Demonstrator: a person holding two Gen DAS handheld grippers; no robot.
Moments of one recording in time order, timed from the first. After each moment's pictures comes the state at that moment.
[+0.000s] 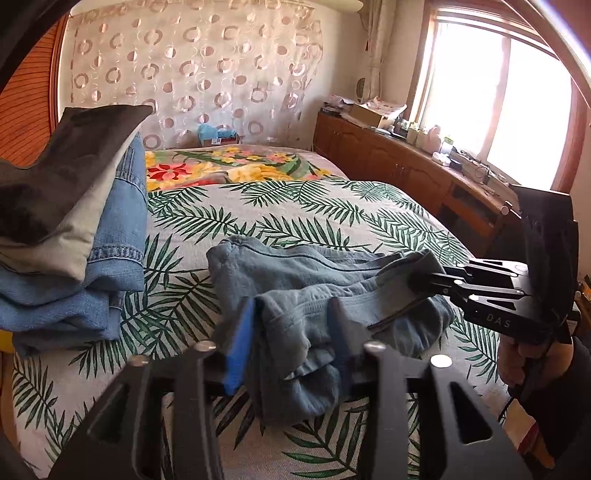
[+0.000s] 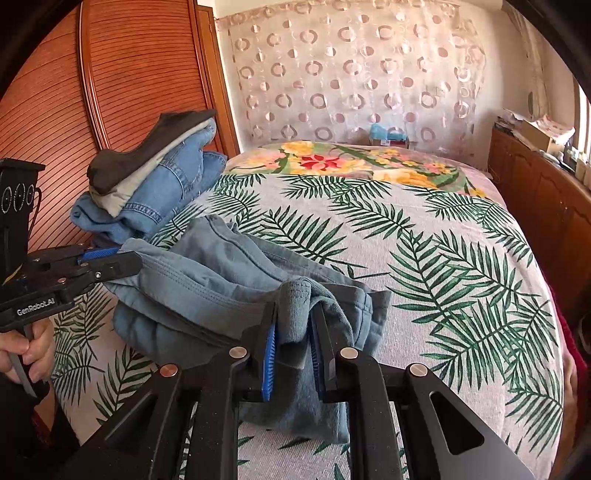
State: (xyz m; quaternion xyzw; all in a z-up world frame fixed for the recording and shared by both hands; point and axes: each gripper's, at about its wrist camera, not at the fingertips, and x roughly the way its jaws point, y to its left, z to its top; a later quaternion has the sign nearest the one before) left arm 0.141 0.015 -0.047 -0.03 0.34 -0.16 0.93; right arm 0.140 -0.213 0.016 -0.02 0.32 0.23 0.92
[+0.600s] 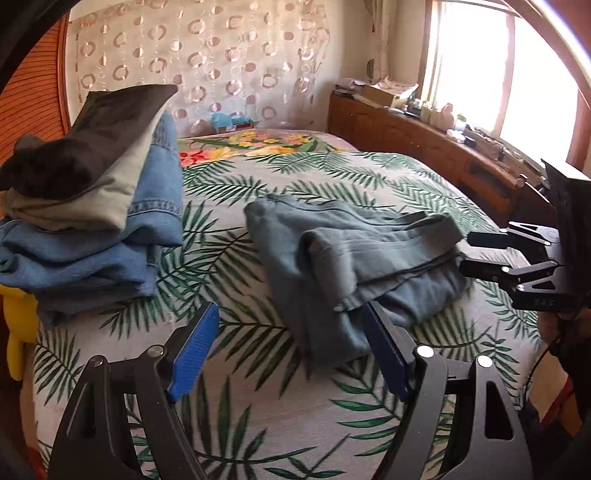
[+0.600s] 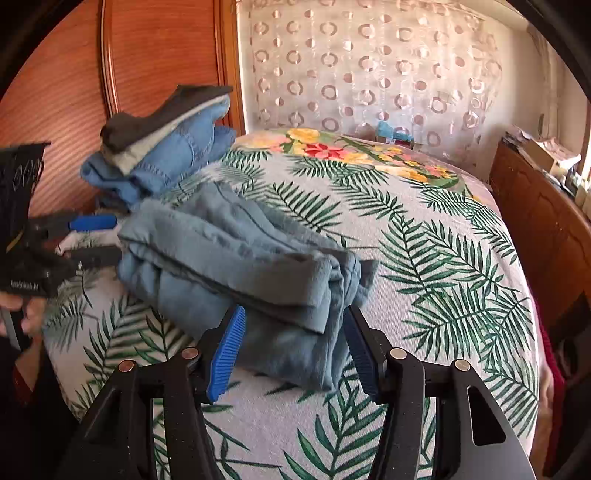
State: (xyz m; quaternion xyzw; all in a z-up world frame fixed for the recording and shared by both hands) left arm 0.124 0.037 -0.066 0.01 0.37 -0.12 0.92; right arm 0.108 -0.224 0.011 -0.09 0.33 0.23 0.91
